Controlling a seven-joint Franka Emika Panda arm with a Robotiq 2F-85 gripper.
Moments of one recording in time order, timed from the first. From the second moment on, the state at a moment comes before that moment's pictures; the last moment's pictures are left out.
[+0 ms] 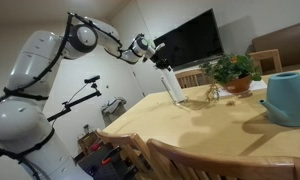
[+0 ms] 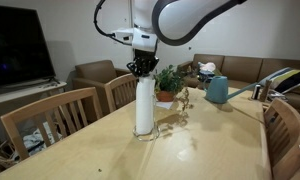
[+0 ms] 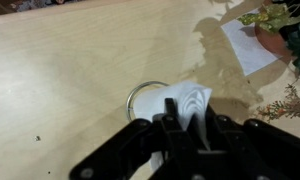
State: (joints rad) arm 0.21 0.75 0.16 -1.29 -0.49 2.35 -2.60
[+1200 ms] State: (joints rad) arm 0.24 0.70 0.13 -1.33 -0.45 2.17 -2.34
